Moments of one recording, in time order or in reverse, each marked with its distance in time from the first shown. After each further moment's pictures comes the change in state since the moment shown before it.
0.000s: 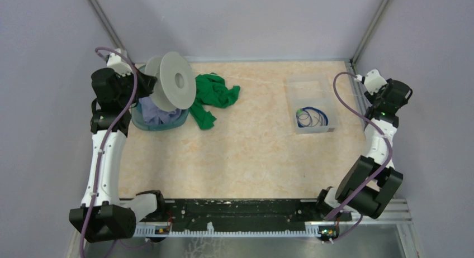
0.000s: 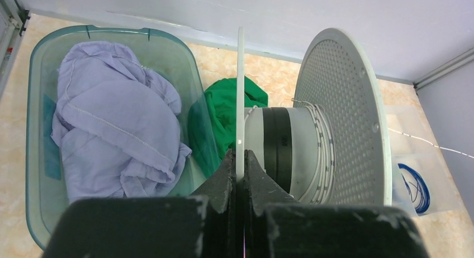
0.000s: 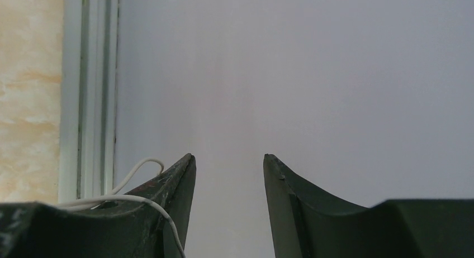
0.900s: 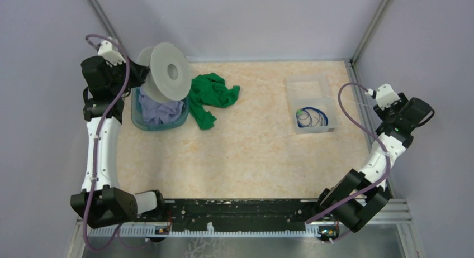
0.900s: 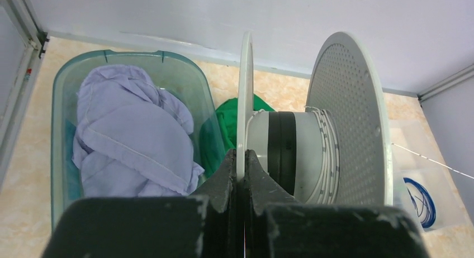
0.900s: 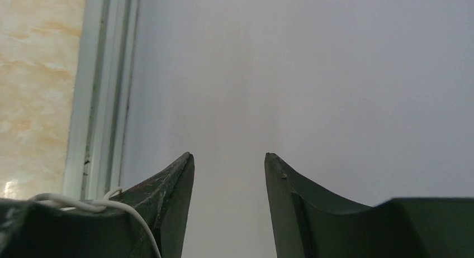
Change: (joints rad) left arm 0.074 0.122 0.134 -0.010 0.058 0.031; right arm -0.251 -0.156 -0.060 -0.129 -0.314 -0.074
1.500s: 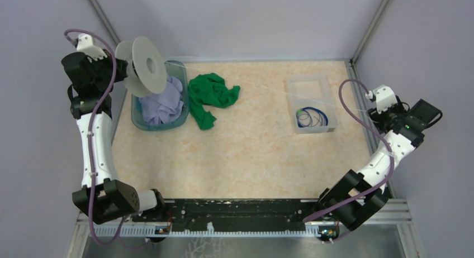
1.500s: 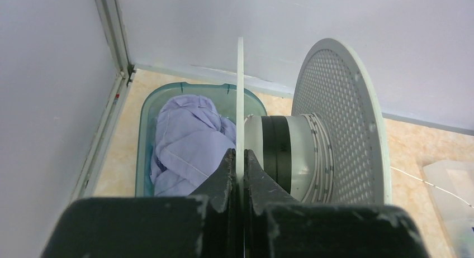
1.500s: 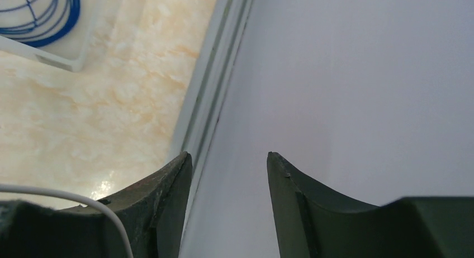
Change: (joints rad) left arm 0.139 0.051 0.093 0.011 -0.023 0.072; right arm -0.060 0.004 0.106 -0.375 -0.296 -0.037
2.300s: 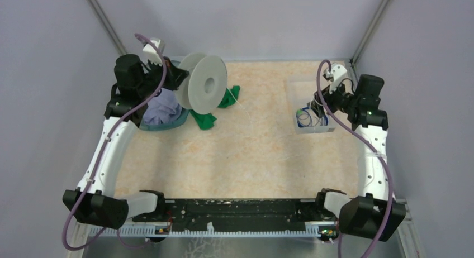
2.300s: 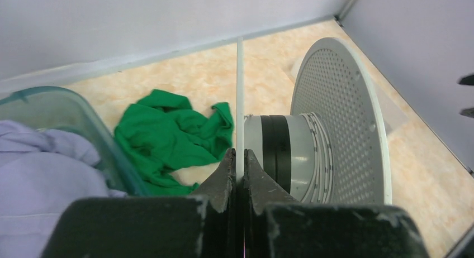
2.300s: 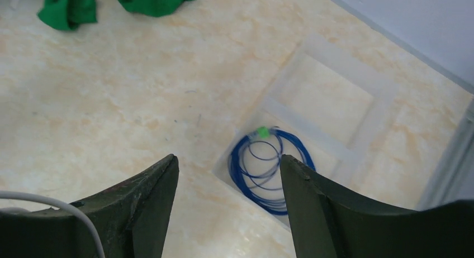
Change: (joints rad) left arm -0.462 -0.048 -0.060 -0.013 0.089 0.050; right arm 0.591 -0.065 0.090 -0.056 -0.186 0.585
